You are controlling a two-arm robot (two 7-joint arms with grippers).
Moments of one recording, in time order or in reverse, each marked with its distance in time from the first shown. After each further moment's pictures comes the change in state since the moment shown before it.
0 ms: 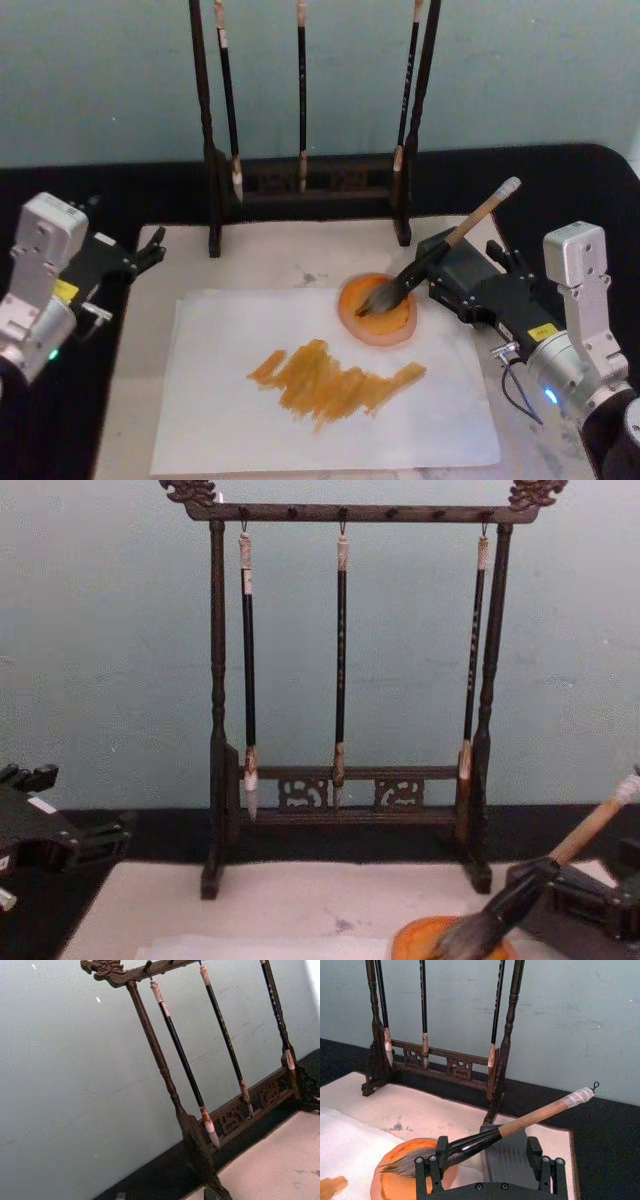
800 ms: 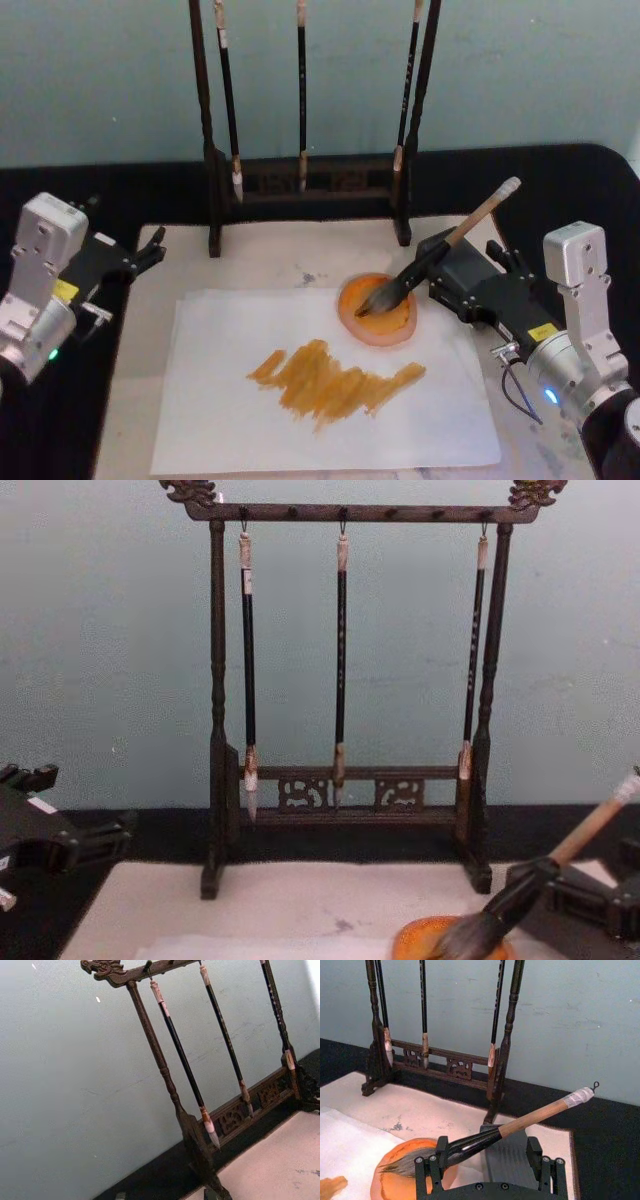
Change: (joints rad) left arm 0.000 0.000 0.000 0.000 0.000 0.000 0.000; right arm 0.000 0.000 0.000 0.000 0.000 0.000 0.000
